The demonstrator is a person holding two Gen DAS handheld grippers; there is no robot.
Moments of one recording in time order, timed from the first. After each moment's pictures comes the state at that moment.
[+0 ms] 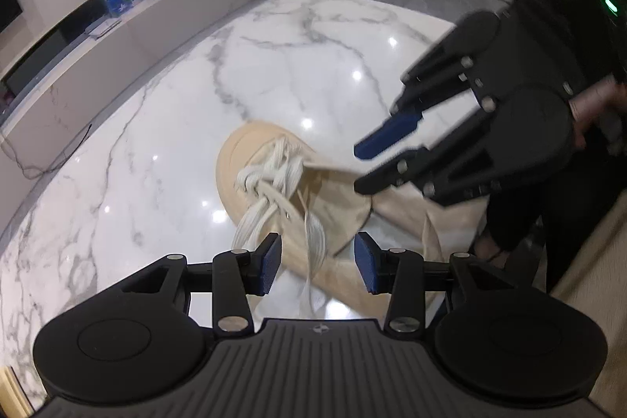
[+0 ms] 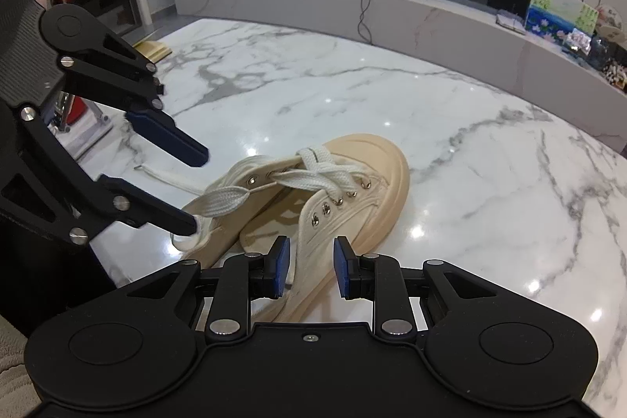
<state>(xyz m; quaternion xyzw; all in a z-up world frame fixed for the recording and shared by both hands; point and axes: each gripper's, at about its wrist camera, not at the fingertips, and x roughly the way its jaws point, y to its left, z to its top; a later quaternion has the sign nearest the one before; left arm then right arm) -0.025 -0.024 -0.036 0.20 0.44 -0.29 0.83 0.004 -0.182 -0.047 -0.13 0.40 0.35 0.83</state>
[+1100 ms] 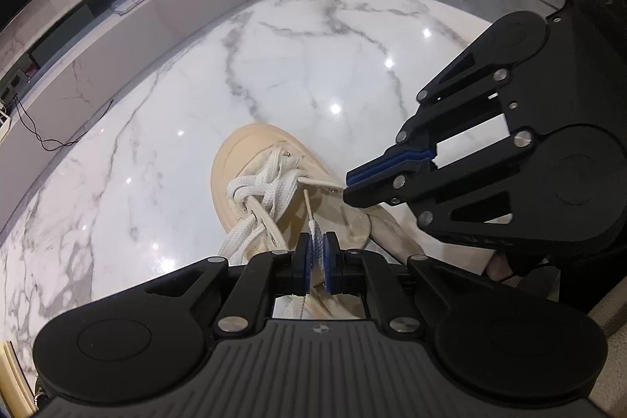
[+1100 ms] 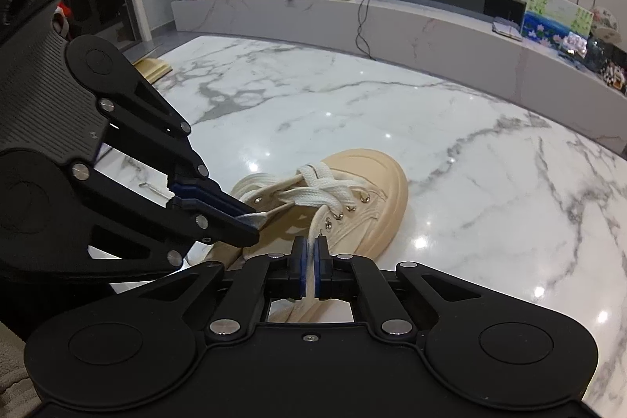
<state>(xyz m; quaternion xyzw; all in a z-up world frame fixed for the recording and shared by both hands) -0.015 -0.060 -0.045 0.21 0.46 -0.25 0.82 0.004 -0.186 -0.043 -0.11 0.39 0.35 0.84</state>
